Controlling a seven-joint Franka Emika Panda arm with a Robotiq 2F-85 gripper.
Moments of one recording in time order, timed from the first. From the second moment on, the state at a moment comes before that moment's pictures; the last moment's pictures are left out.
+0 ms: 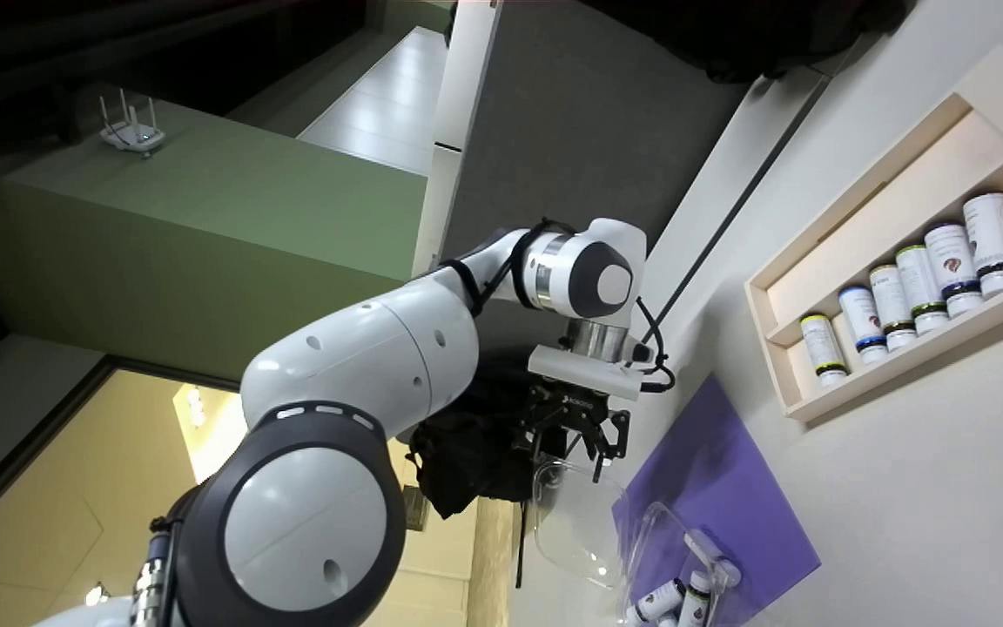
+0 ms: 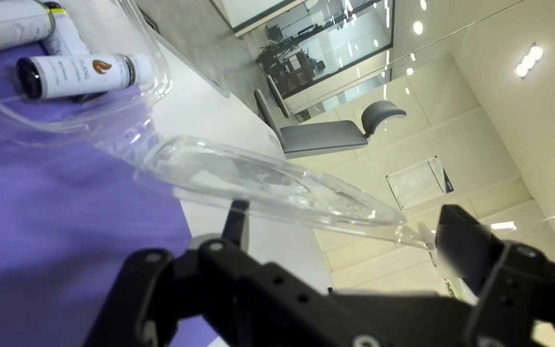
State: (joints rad) arm -0.29 1.28 0.21 -1.04 0.83 1.19 -0.39
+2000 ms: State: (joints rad) arm -0.17 1.17 0.18 -1.01 0.70 1.10 -0.47
